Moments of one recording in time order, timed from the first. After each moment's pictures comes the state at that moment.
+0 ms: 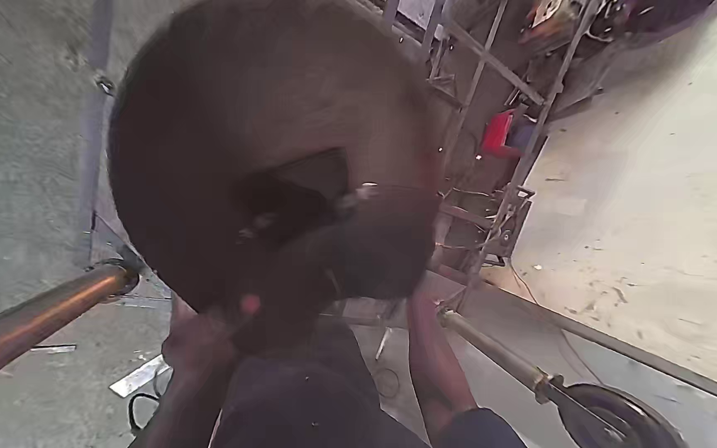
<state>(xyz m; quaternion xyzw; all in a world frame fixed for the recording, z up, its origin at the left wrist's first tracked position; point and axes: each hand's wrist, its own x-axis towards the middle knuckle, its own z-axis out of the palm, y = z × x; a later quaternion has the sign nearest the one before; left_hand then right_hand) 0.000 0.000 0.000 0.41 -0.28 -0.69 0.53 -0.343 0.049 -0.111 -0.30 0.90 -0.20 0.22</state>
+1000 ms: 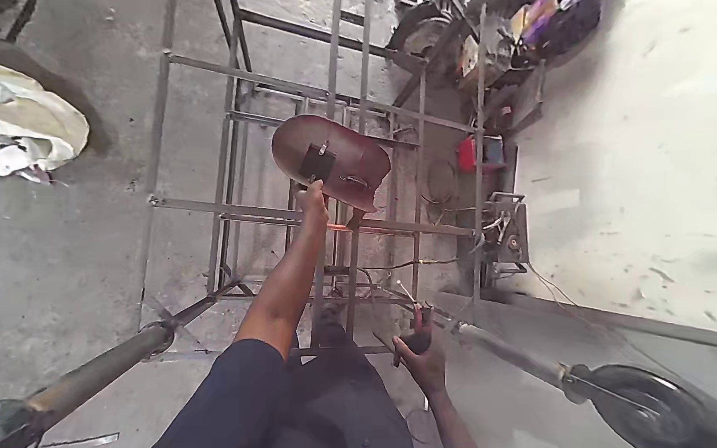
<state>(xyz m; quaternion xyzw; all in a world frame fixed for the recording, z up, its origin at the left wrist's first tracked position) -0.259 -0.173 -0.177 0.55 -0.09 -0.69 0.47 -0.311 0.263 -0.063 -0.22 0.91 -0.24 0.26</state>
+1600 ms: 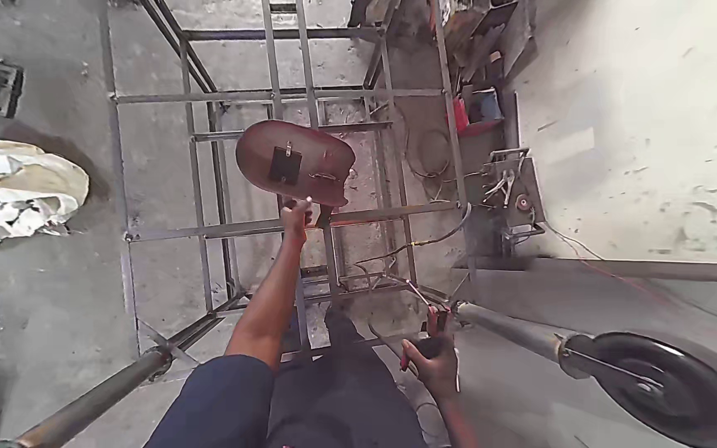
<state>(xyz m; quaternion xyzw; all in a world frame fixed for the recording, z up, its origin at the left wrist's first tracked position) -0.290 -0.116 -0.204 0.60 -0.34 -0.68 0.25 -0.354 0.324 -0.053 -0.13 0.89 -0.36 0.25</state>
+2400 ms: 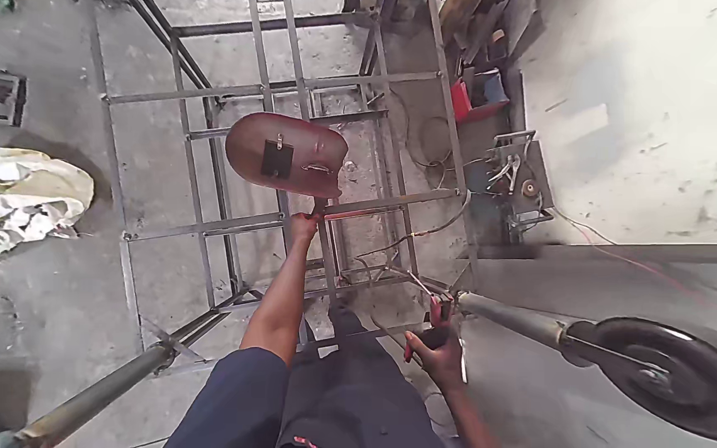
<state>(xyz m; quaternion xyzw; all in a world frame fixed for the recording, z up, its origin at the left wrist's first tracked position) -0.295 -0.076 -0.245 0.63 -0.57 -0.53 -0.02 -0.369 0.336 -0.052 -0.14 0.88 -0.38 0.25</state>
